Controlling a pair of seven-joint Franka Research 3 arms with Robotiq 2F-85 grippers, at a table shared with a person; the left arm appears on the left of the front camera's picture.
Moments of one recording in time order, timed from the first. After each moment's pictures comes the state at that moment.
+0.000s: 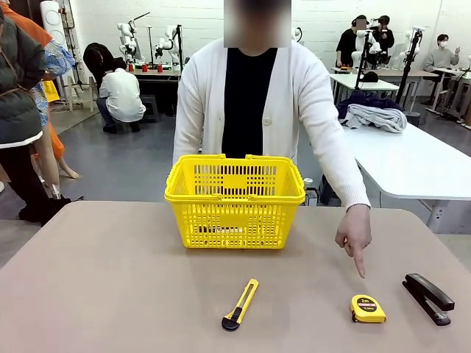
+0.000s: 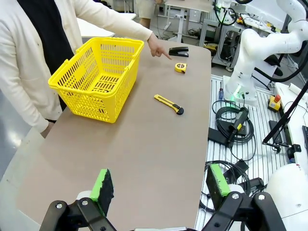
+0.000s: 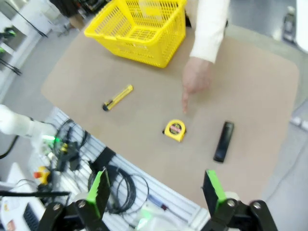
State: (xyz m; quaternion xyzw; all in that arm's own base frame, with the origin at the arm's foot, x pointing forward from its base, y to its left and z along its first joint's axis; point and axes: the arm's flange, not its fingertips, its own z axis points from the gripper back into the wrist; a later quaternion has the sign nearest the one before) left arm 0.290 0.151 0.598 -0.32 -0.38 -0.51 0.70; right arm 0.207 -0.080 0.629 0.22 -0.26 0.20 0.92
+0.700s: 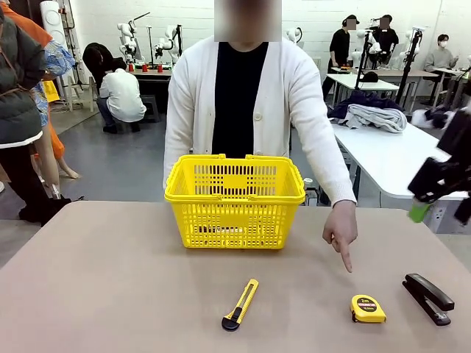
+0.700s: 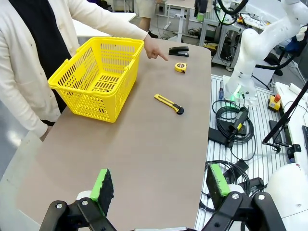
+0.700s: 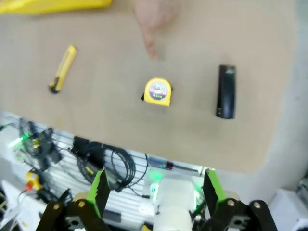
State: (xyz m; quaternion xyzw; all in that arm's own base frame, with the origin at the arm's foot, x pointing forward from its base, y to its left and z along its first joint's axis) left arm 0.291 0.151 0.598 -0.32 -0.38 -0.51 0.70; right arm 0.326 0.065 0.556 0.06 -0.02 0.09 0.99
